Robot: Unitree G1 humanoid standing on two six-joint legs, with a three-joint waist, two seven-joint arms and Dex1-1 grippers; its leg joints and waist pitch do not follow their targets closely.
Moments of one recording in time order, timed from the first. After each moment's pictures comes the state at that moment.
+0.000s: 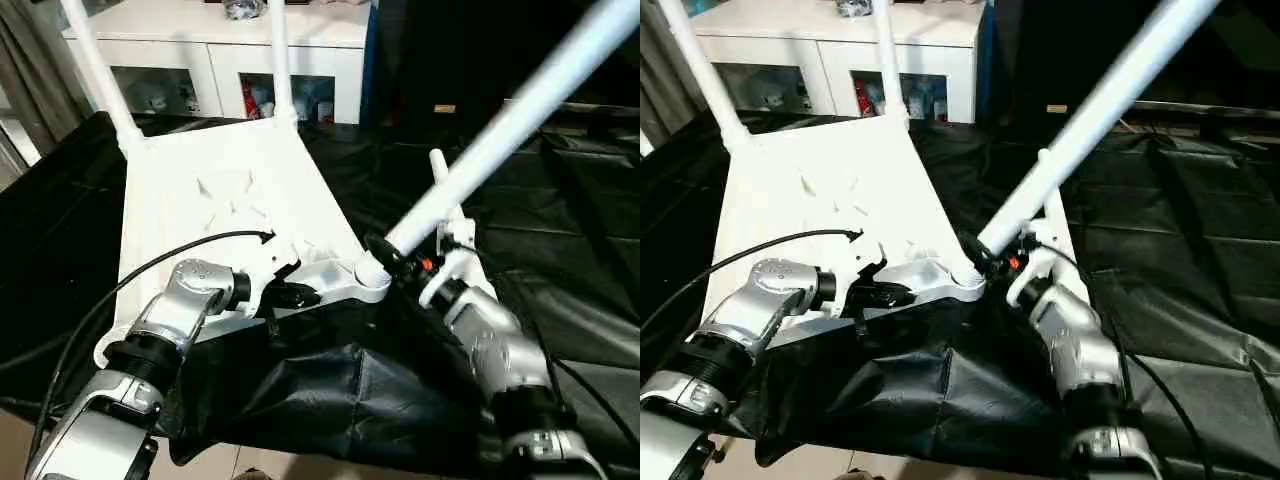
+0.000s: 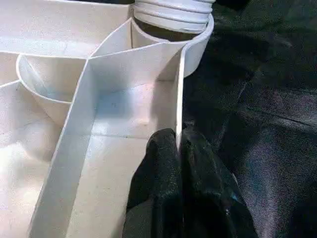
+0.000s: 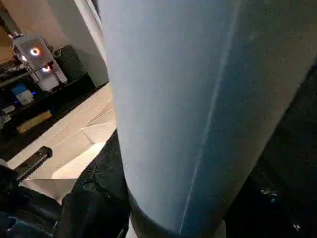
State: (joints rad) left arm -0.62 0.34 -0.28 0.65 -0.04 0.17 -1.06; right arm -0.42 -0.11 -0.09 0.50 0.36 0.11 0.67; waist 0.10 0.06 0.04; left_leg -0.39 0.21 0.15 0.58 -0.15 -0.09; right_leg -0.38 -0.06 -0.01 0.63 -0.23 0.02
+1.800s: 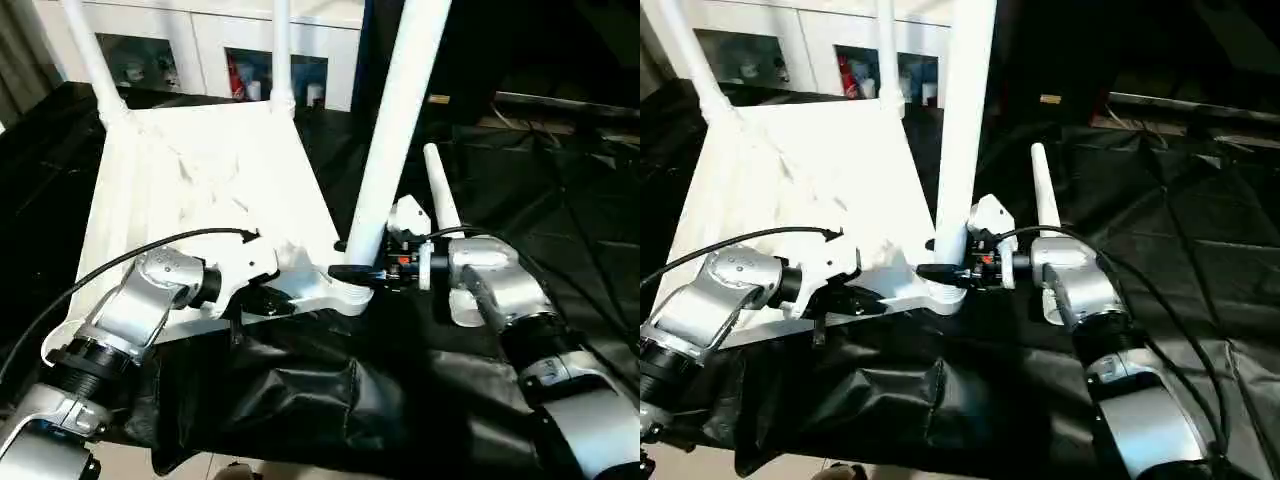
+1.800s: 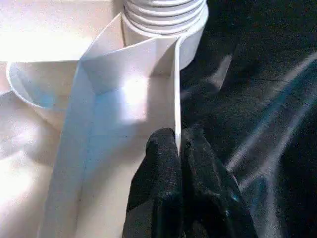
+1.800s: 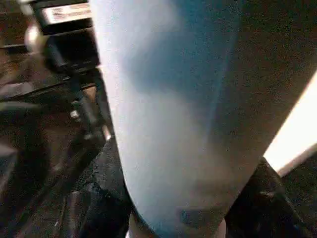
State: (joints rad) left arm -0.56 0.51 -0.31 0.31 0.00 0.39 -1.11; right arm -0.74 -0.23 0.17 0.82 0.17 -0.03 1.04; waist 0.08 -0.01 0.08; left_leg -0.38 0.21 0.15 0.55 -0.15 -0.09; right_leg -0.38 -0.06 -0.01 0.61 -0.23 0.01
